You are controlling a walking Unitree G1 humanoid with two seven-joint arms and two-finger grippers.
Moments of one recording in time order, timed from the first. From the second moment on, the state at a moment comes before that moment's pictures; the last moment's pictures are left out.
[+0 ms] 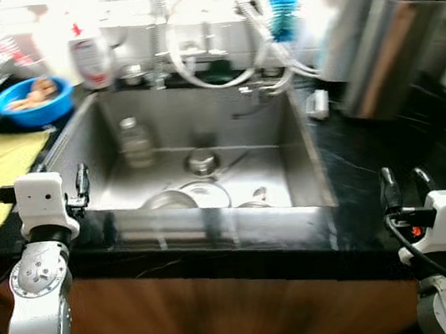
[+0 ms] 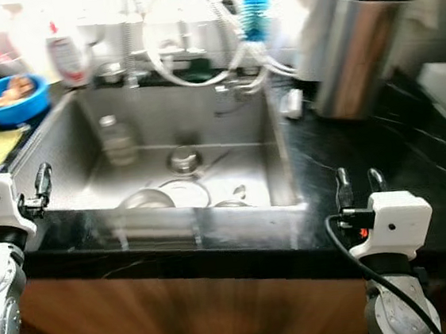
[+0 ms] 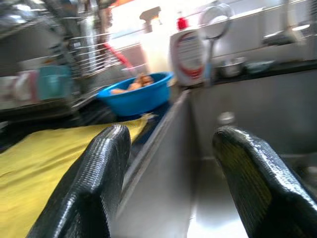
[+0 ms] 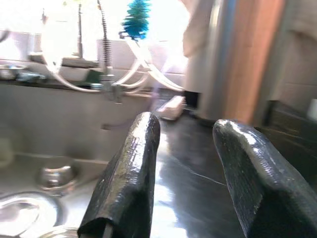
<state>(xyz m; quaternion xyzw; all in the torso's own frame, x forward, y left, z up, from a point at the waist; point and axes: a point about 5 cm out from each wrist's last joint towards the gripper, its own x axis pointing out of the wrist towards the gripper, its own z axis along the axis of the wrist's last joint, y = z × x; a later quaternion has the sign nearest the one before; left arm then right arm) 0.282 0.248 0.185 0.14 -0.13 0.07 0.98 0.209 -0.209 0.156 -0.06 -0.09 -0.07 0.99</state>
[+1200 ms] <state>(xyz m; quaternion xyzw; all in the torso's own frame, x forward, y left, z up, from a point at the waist) 0.283 0.235 0.174 0.13 -0.12 0.07 0.98 0.210 -0.221 0.159 -0.08 -0.09 -0.07 0.99</state>
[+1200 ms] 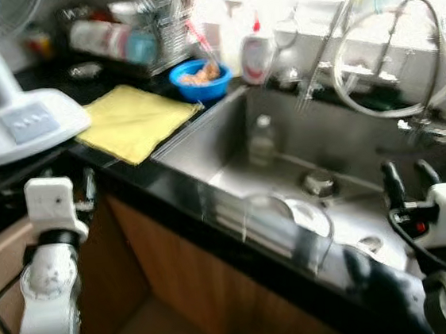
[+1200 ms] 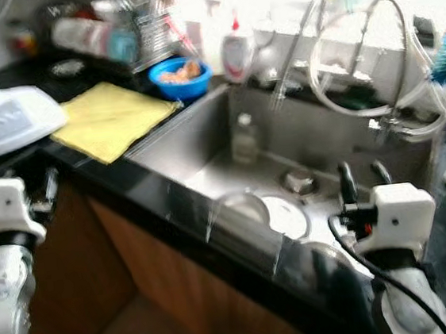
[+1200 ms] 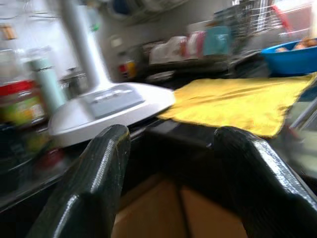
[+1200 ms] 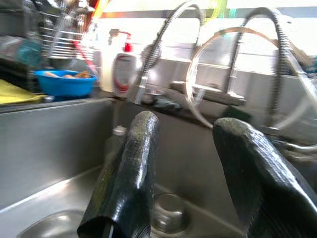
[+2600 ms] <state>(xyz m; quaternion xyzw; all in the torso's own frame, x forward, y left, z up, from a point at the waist) 0.280 0.233 0.168 0.13 -0.12 0.08 0.98 0.216 -0.218 0.161 -0.05 -0.09 -0.06 0.99</state>
